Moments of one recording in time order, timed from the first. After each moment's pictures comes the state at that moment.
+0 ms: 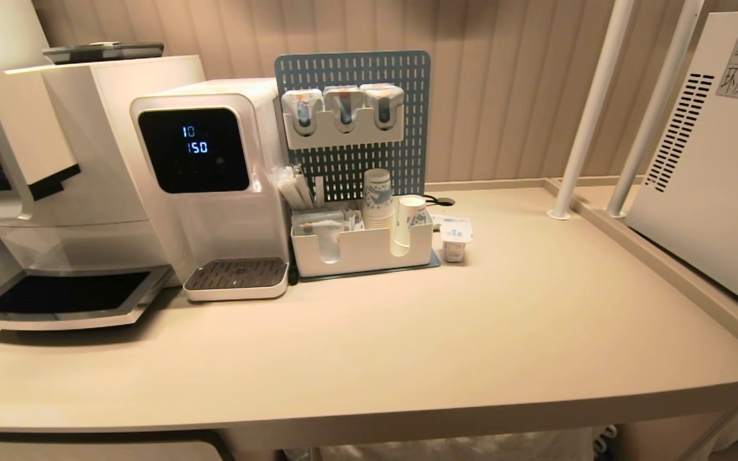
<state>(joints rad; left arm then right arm) 0.00 0.00 0.00 0.01 0.01 -0.01 -0.01 0.06 -0.22 0.35 0.14 -0.04</state>
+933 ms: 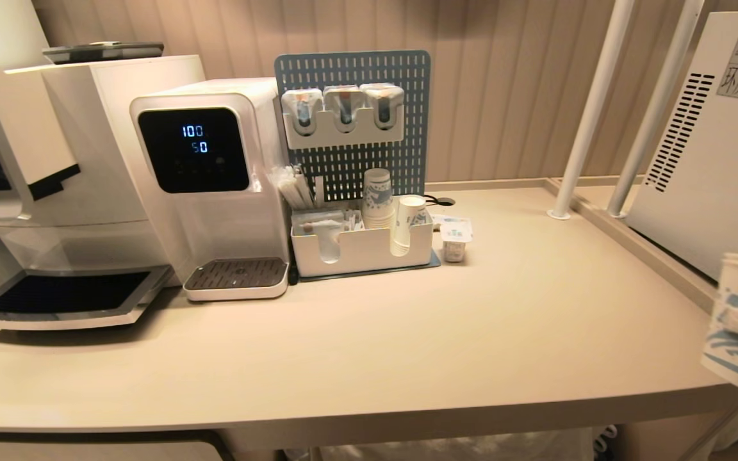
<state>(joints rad) 0.00 0.00 0.00 0.01 0.01 -0.01 0.08 1.10 -1.06 0.63 0.33 0.13</state>
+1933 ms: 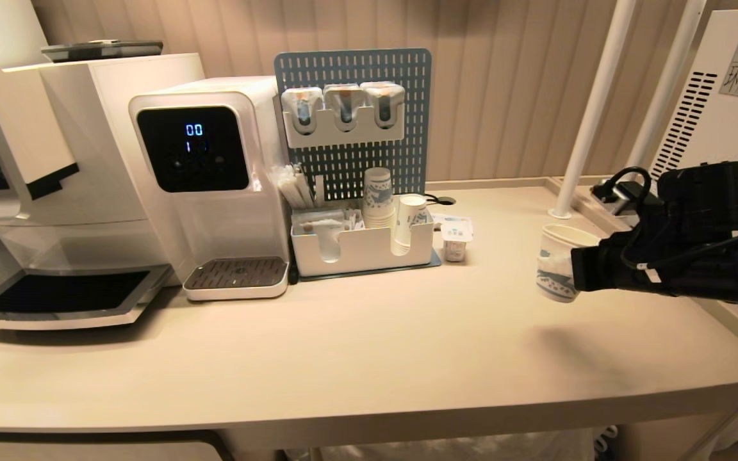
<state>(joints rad) 0.00 0.00 0.00 0.01 0.01 -0.01 0.18 1.69 -0.93 -0.22 0.14 0.00</state>
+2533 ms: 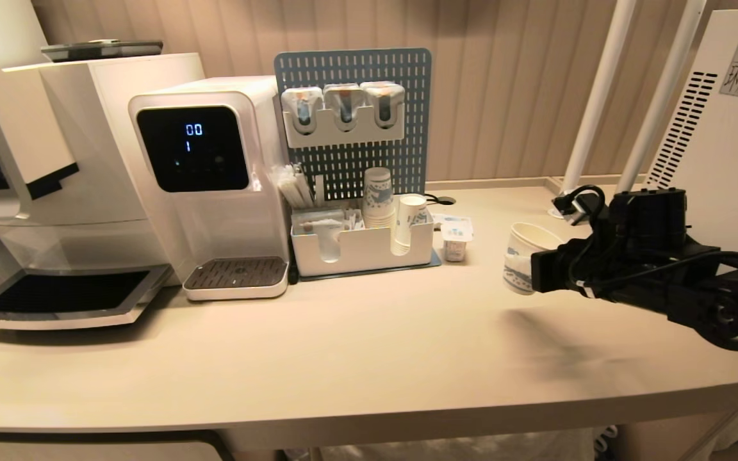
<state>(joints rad) 0.00 0.00 0.00 0.01 0.01 -0.01 0.26 1.84 -0.86 -0.58 0.08 0.01</state>
